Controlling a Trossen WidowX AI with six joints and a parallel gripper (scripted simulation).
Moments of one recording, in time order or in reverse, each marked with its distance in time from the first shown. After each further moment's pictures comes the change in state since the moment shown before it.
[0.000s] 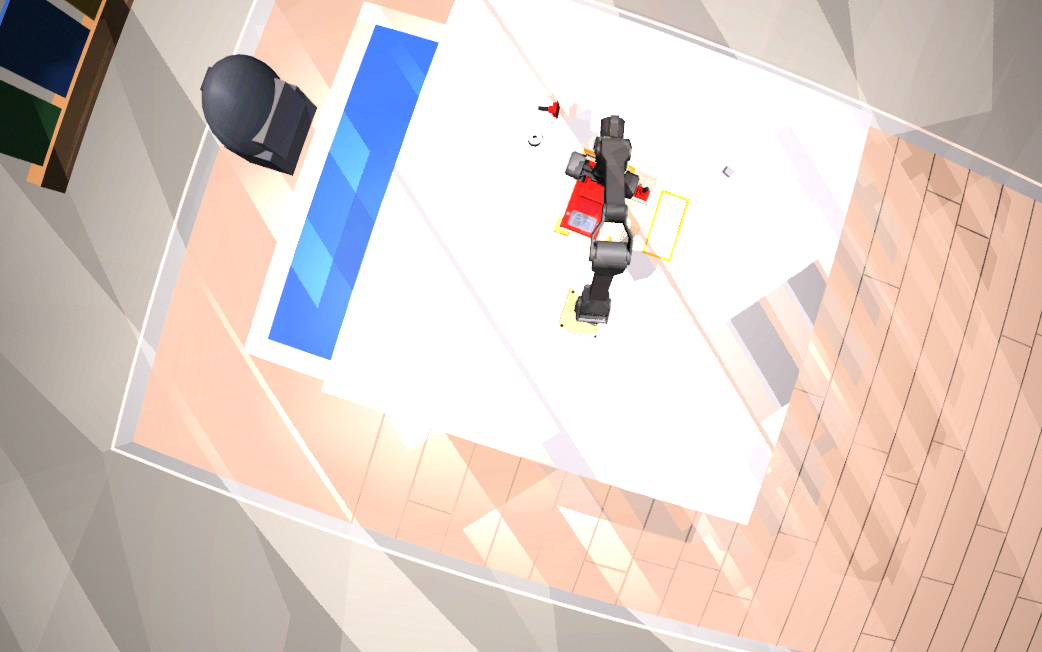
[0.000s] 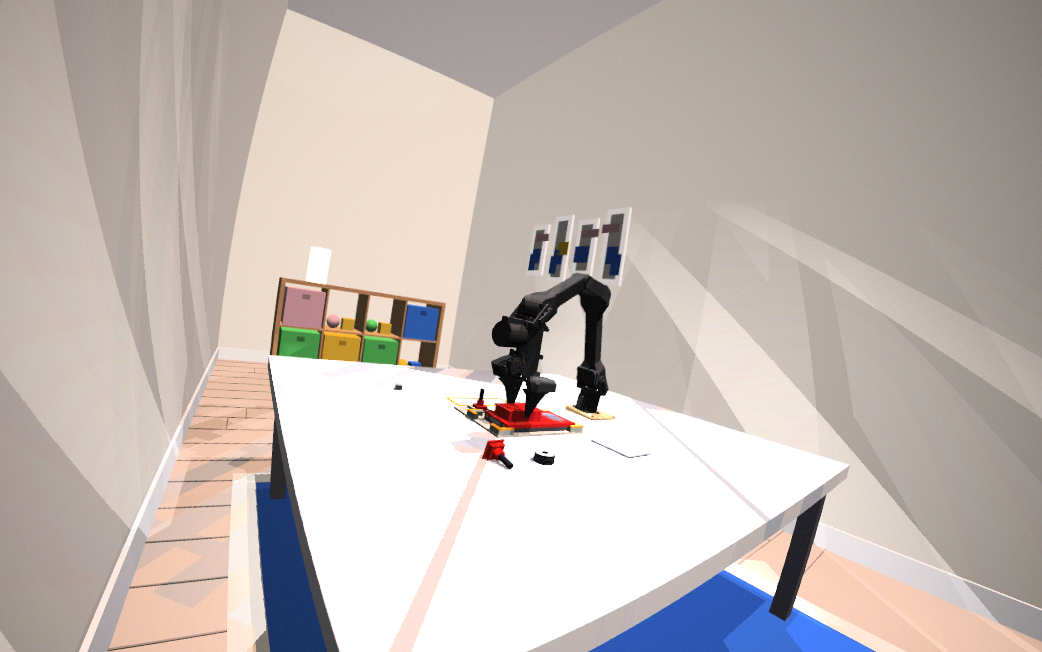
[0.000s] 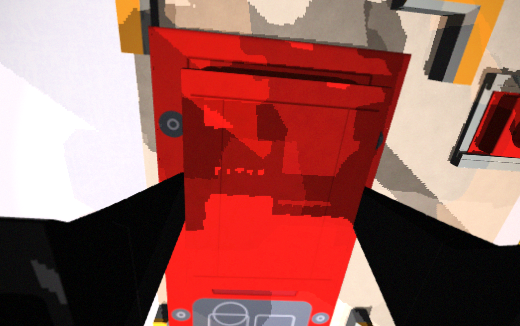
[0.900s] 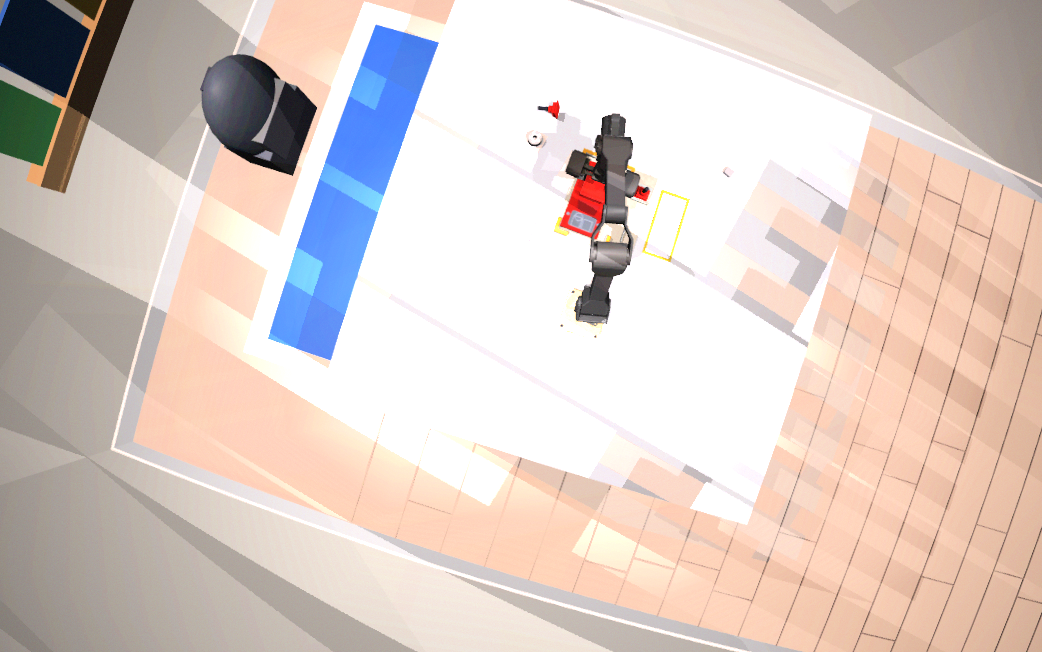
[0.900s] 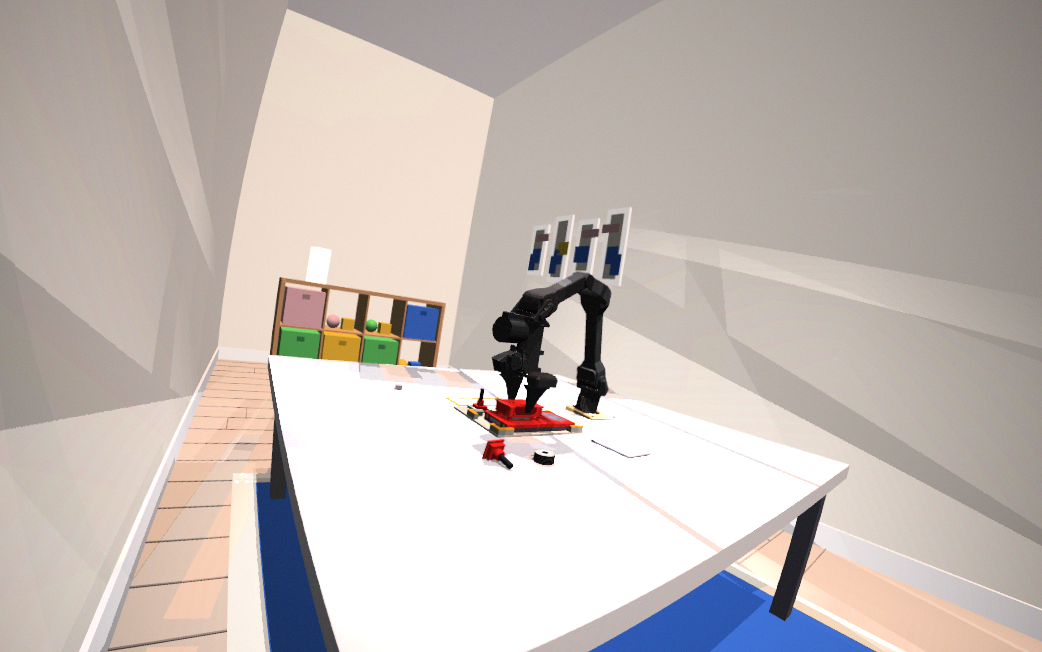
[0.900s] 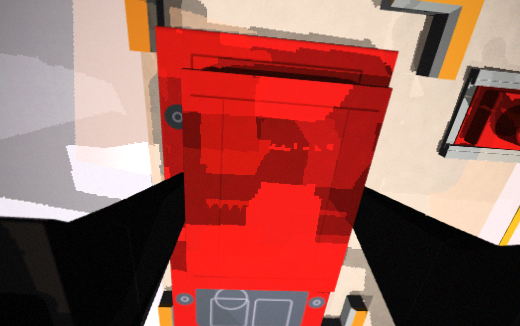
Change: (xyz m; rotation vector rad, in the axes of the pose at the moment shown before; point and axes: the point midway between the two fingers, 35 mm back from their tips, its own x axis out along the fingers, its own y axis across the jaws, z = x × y) arm -0.011 0.000 0.000 0.003 0.003 -0.001
